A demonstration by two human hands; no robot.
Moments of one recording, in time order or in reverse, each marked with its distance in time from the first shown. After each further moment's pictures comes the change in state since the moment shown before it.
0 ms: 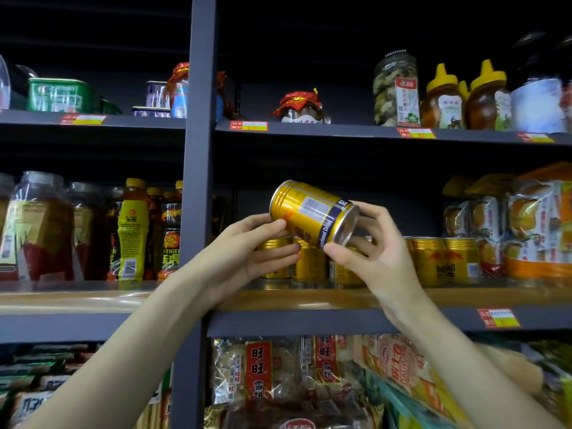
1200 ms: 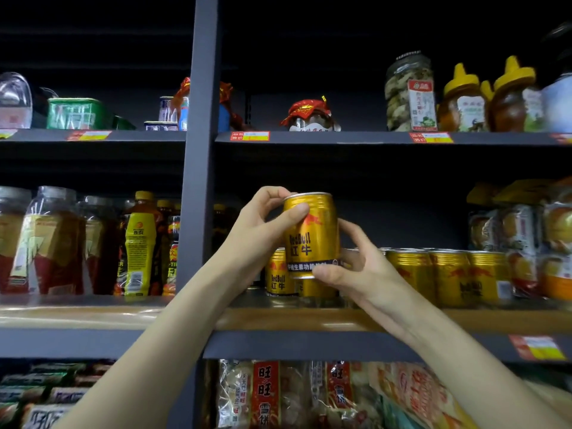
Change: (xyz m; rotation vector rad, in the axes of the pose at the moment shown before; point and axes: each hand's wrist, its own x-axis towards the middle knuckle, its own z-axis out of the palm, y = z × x) left_hand 0.034 0.003 0.013 0.385 0.093 0.329; right_hand 0.023 0.017 0.003 0.270 -0.330 0.243
